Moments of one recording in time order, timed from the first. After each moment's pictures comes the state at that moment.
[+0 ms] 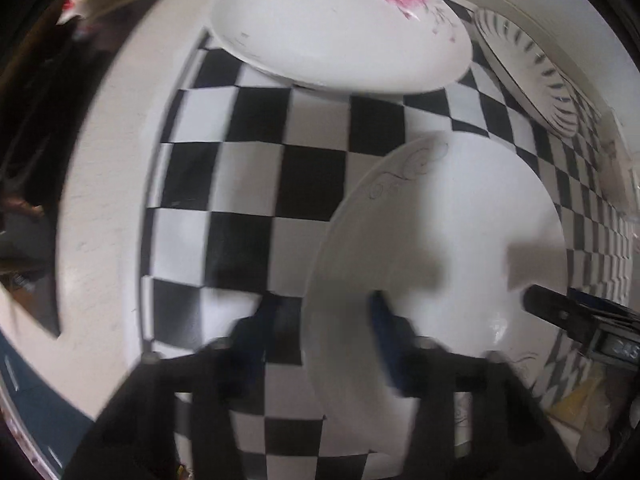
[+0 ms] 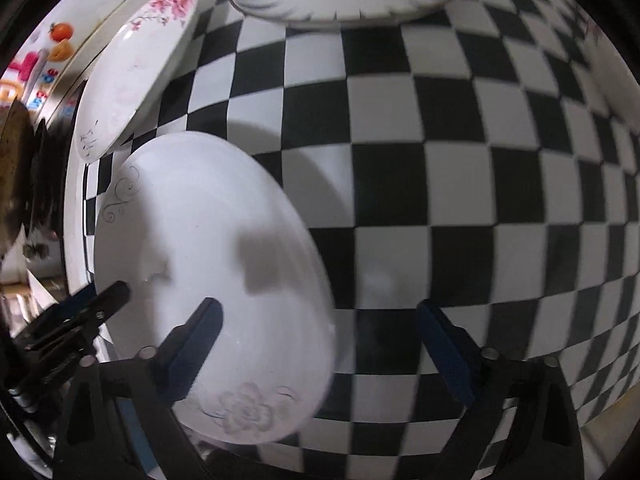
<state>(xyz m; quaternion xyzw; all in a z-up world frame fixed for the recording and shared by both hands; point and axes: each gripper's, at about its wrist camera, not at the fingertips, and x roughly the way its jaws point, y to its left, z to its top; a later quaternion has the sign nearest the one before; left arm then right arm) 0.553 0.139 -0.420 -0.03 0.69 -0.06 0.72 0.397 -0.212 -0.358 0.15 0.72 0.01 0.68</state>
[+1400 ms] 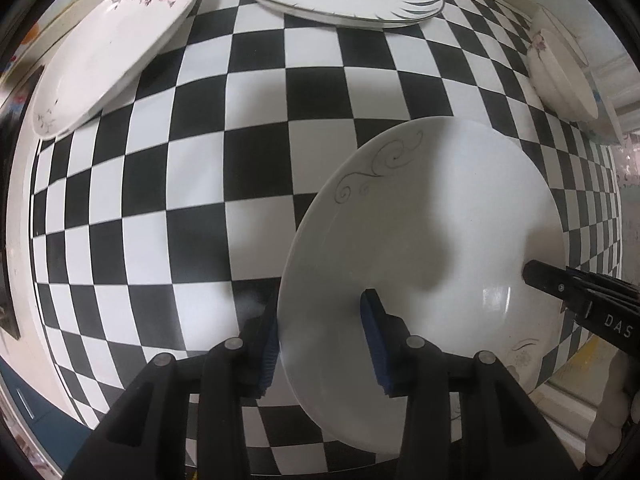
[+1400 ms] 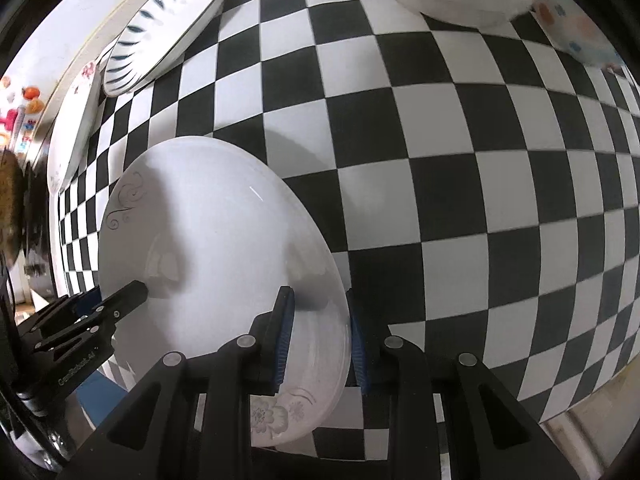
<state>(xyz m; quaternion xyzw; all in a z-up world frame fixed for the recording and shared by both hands) 0.490 -0.099 -0.385 0.04 0.70 -0.11 0.70 0.359 -0.289 -0.359 0.17 0.71 -0.02 0.68</state>
